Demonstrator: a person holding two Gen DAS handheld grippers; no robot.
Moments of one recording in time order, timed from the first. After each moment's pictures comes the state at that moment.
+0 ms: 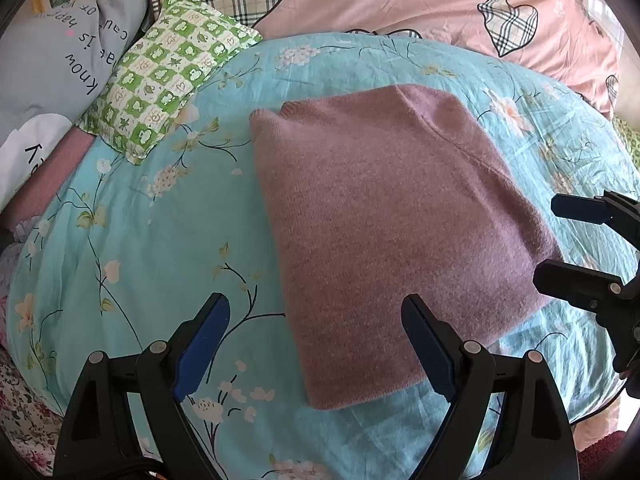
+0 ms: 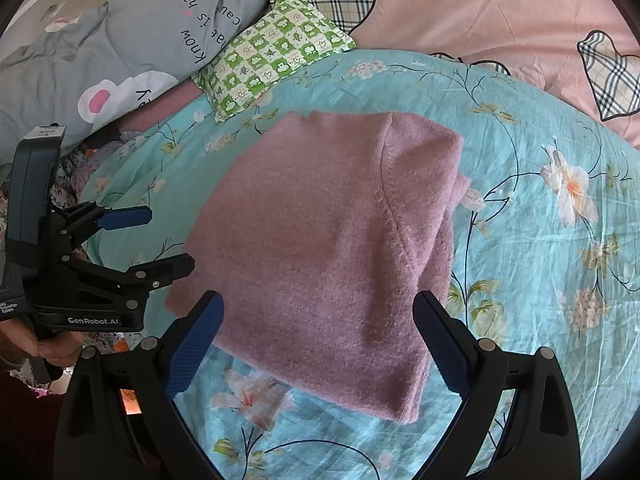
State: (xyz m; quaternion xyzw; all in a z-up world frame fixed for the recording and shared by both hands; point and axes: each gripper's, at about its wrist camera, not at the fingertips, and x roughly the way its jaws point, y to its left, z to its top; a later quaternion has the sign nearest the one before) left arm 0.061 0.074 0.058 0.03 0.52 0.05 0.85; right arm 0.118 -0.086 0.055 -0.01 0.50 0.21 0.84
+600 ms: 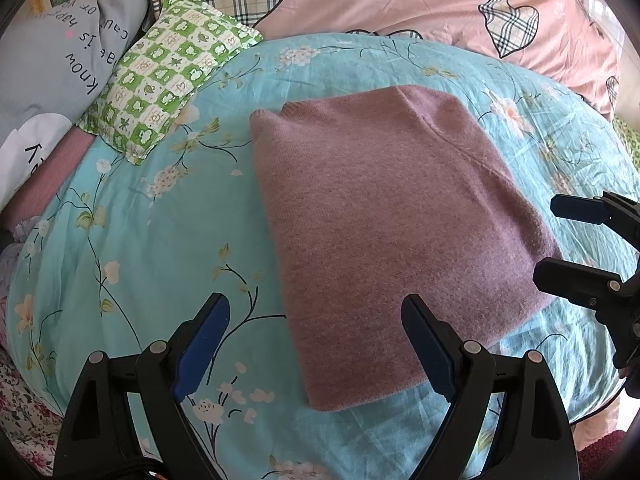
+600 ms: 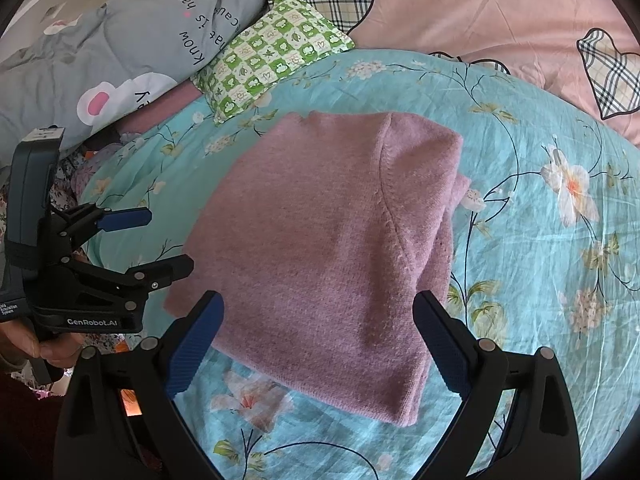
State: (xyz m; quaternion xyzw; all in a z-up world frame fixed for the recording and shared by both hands) left arm 0.061 0.073 0.060 0.03 0.52 0.05 0.85; right arm 0.120 -0.086 0.054 0.00 0.50 0.21 0.84
